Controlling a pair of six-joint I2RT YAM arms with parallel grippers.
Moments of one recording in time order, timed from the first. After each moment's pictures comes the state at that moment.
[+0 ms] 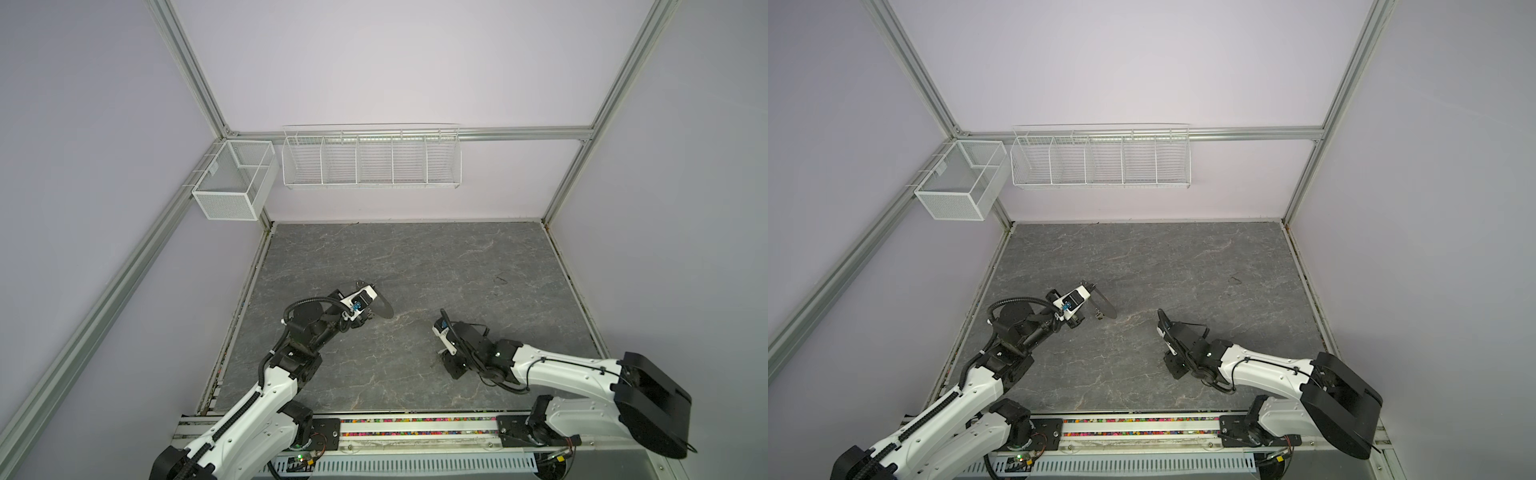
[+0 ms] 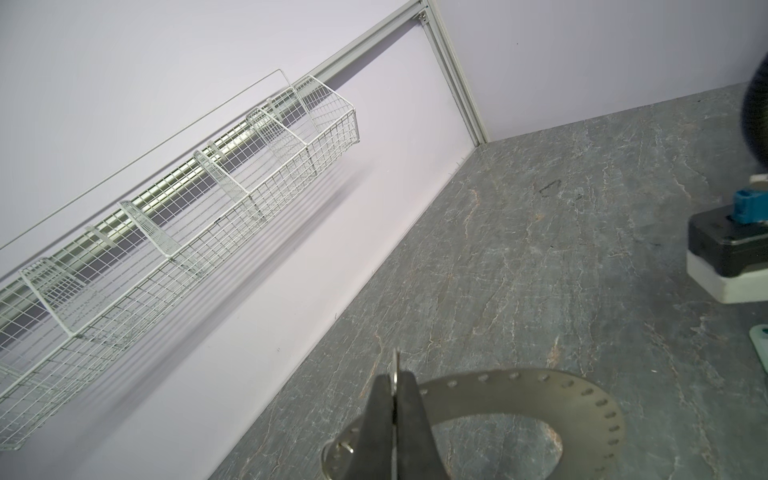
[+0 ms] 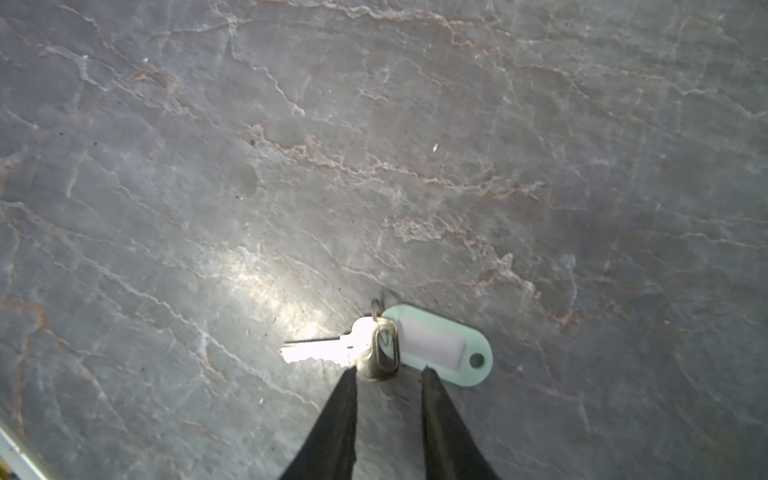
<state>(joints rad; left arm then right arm) -0.50 0.84 0.44 0.37 0.29 0.59 0.95 1.22 0.48 -0.23 0.09 0.28</state>
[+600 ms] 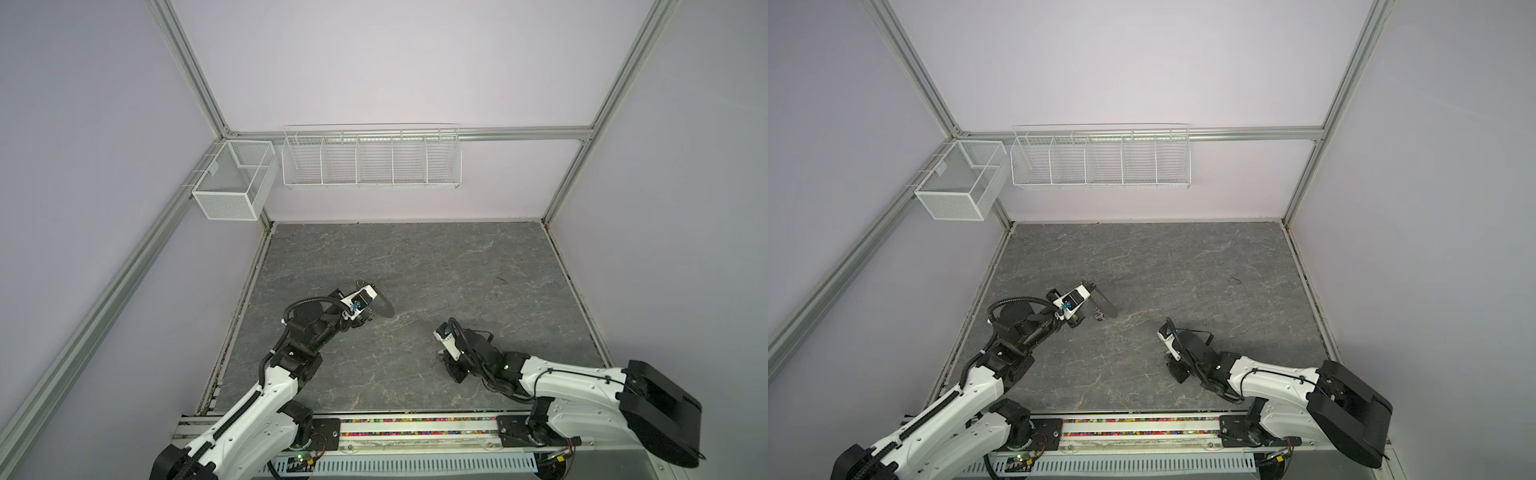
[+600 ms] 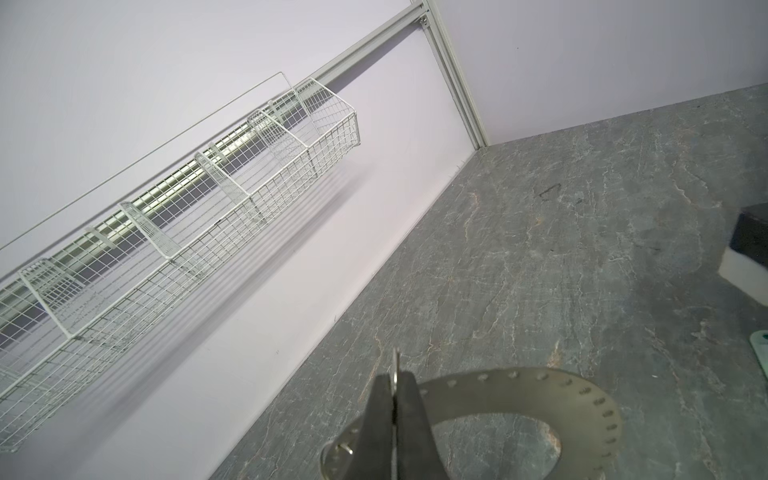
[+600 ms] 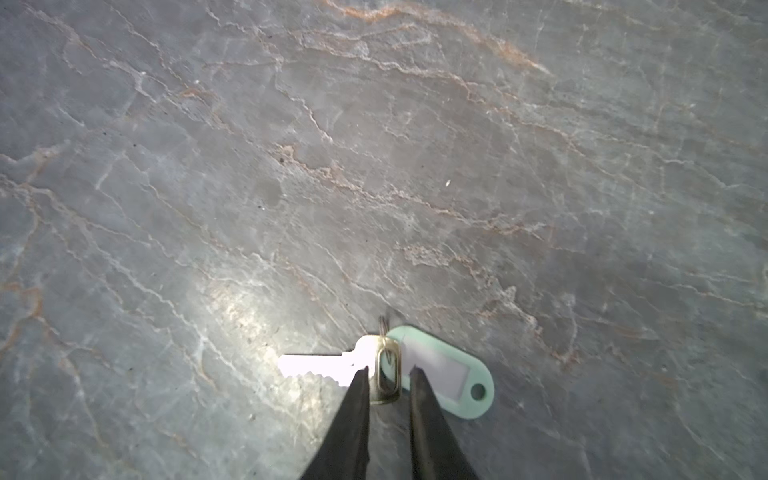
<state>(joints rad) -0.50 0.85 0.44 0.38 0.29 0.58 0.95 1.22 0.37 -0.02 0.09 0.16</state>
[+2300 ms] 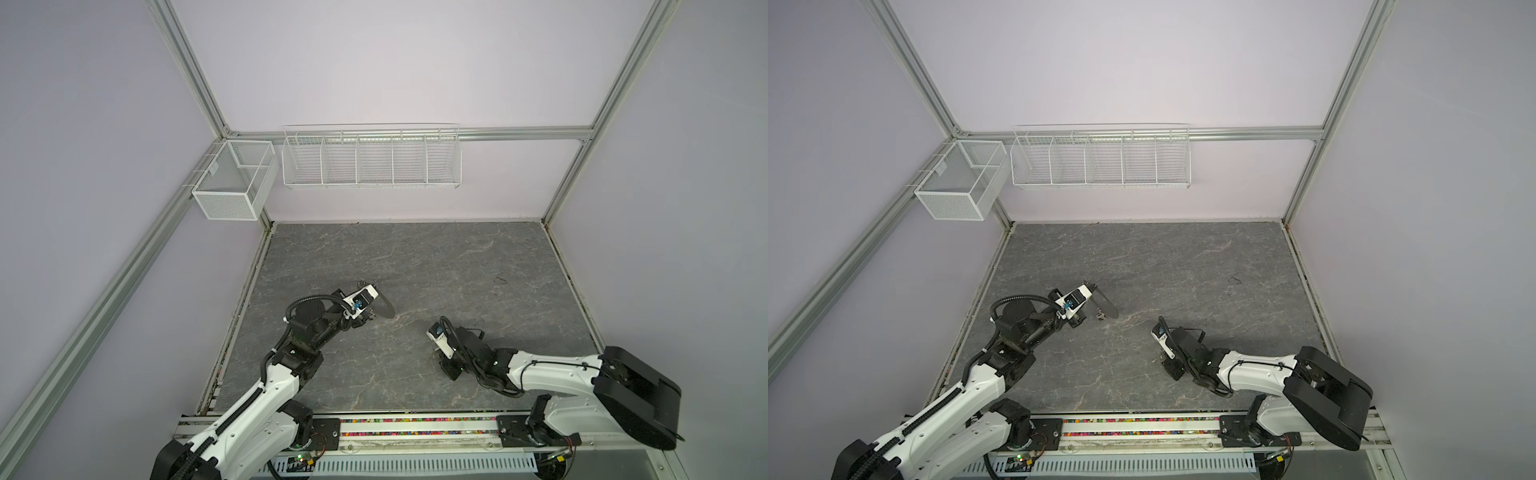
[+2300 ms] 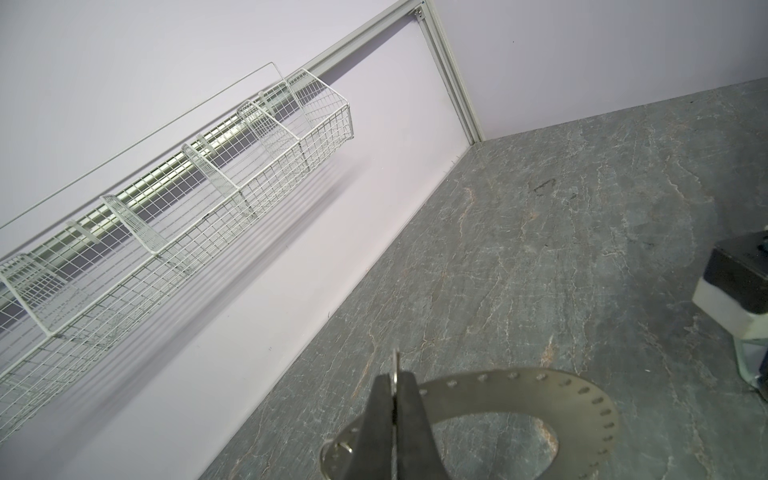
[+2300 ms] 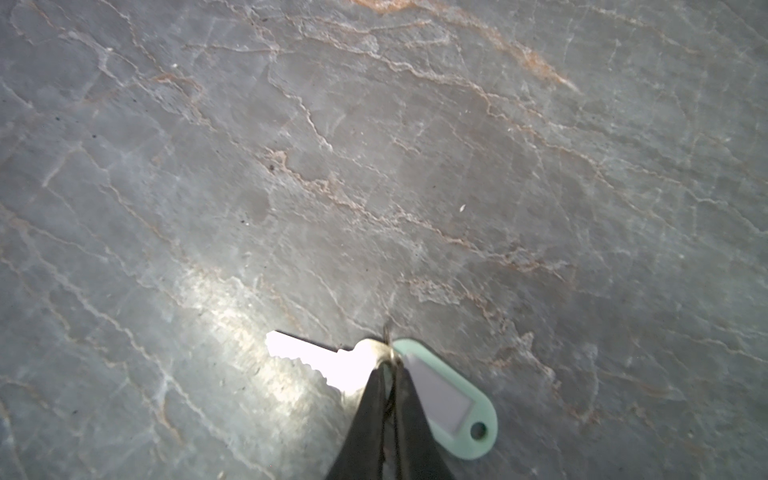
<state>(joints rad) -0.50 0.87 0.44 0.38 0.30 0.58 0.96 1.33 0.40 0.05 0.10 0.09</state>
